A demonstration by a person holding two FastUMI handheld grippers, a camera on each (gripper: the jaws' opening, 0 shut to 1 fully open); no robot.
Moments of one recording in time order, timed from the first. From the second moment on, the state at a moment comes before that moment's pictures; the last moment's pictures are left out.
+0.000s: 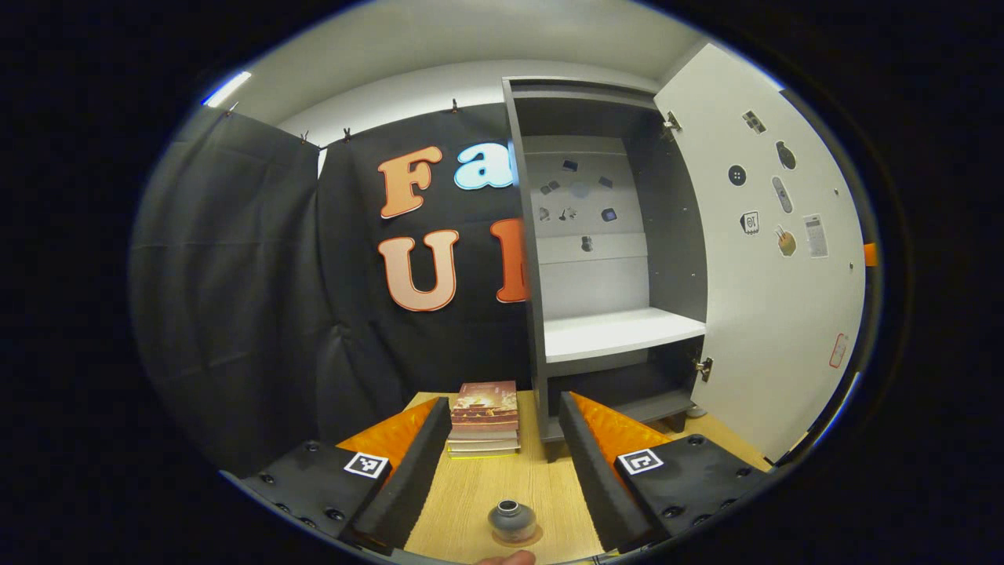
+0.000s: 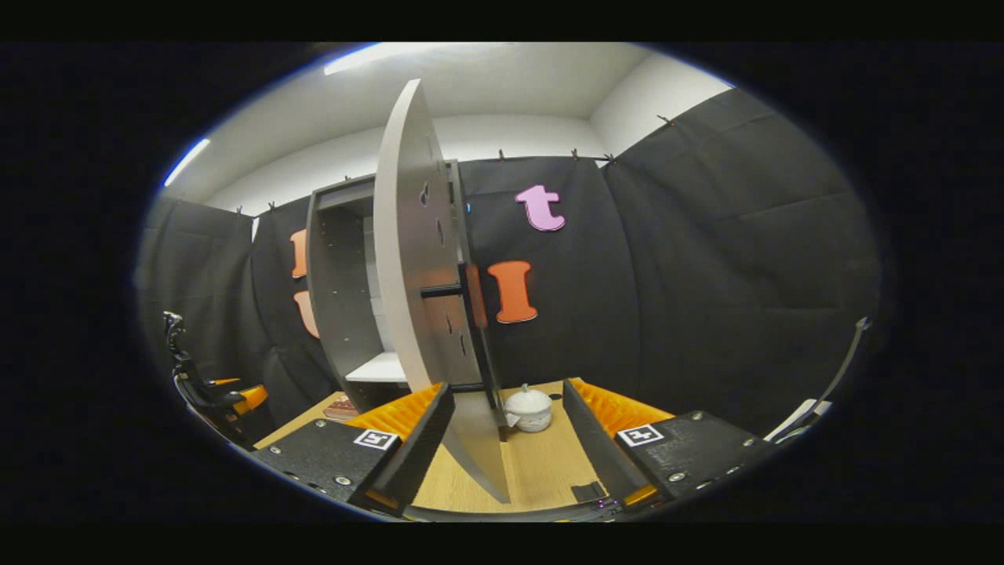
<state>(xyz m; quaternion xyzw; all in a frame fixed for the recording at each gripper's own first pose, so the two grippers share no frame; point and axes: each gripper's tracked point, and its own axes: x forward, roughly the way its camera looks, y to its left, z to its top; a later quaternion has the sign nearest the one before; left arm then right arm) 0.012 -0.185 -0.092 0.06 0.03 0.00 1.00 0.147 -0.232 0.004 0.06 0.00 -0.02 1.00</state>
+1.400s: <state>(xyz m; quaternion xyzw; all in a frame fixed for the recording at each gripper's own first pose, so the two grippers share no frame) 0.077 -0.067 -0.103 0.04 0.04 0.00 1.00 0.214 -0.037 0.002 0.03 0.02 0.12 0.99</state>
